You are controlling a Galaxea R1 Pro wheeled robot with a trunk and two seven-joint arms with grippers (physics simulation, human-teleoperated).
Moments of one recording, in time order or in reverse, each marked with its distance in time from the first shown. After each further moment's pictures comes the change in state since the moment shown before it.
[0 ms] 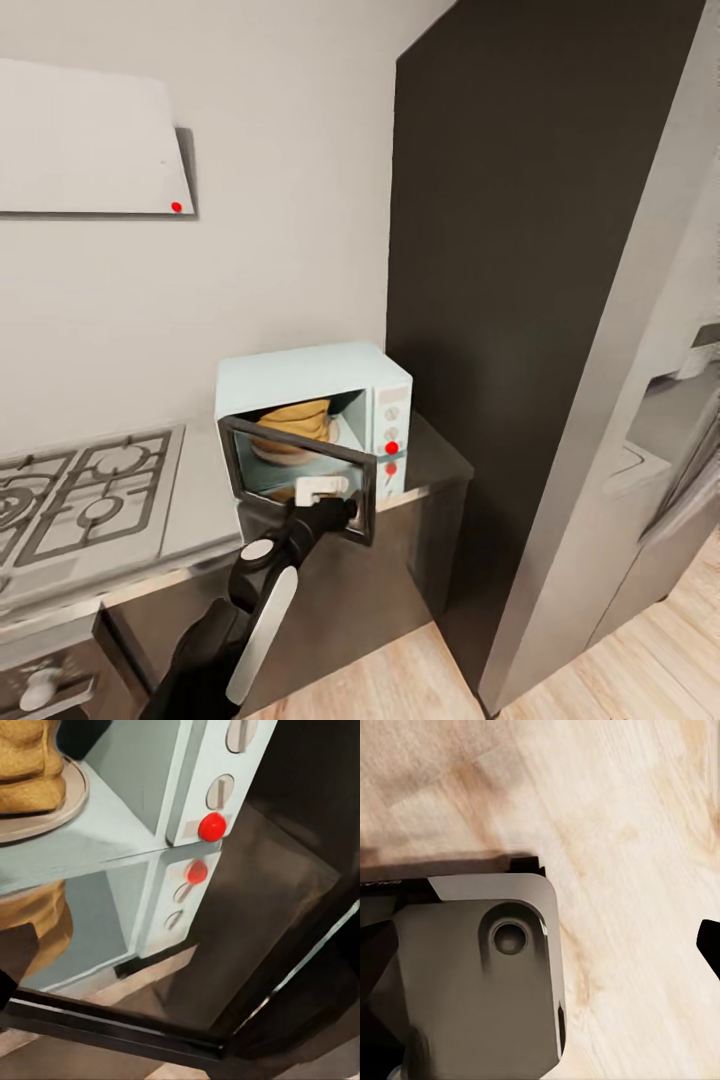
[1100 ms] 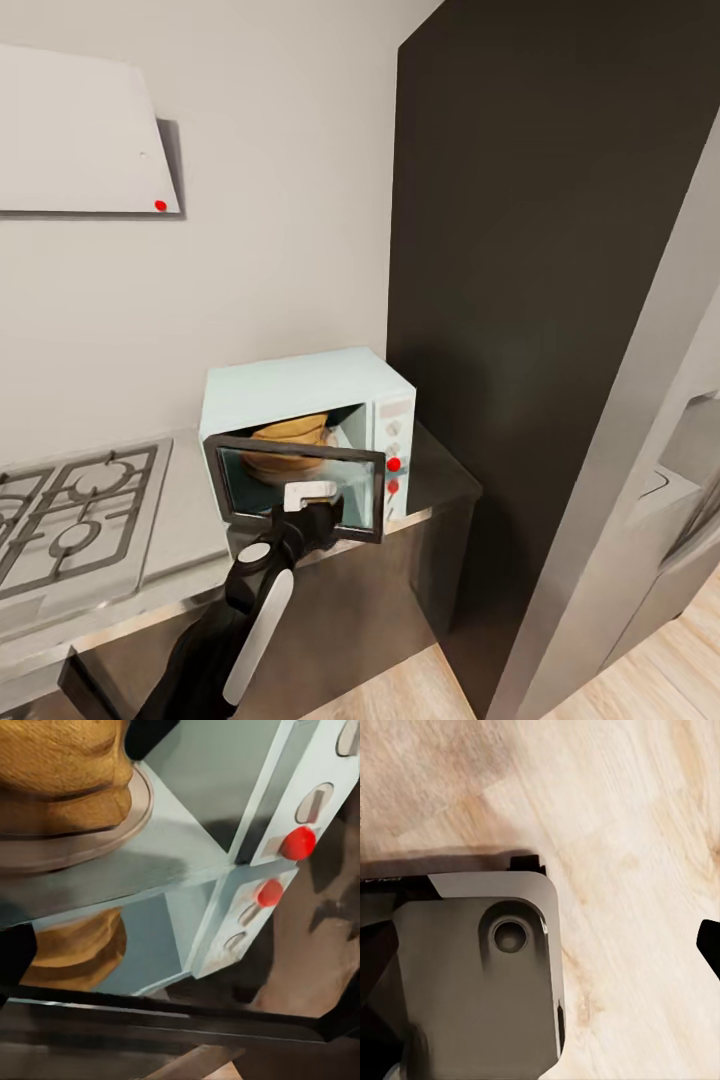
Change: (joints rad) left arm 0.002 0.015 0.010 0.031 -0.004 -0.002 0.102; right arm 0.005 0.003 0.003 0.000 0.005 -0.005 -0.001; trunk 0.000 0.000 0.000
